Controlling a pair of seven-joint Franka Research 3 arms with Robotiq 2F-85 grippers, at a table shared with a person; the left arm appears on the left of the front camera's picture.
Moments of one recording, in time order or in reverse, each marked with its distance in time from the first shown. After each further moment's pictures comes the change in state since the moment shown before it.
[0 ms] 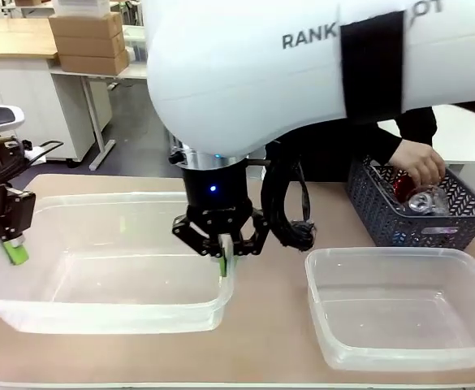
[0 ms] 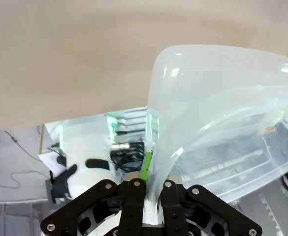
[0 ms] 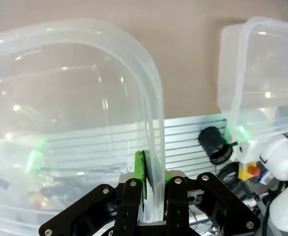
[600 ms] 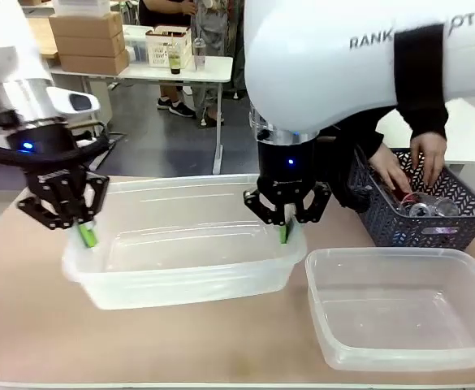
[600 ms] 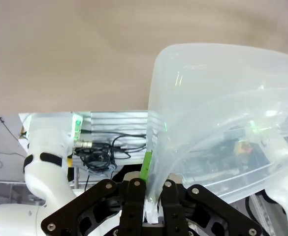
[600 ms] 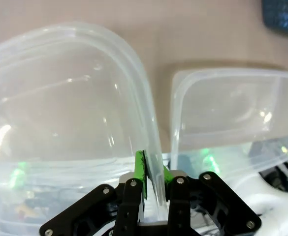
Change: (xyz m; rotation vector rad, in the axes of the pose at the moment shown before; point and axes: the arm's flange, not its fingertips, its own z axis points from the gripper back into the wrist) left arm 0.034 -0.105 -0.017 0.049 -0.015 0.140; right arm 0.069 -0.092 -0.010 0.012 -0.049 0.059
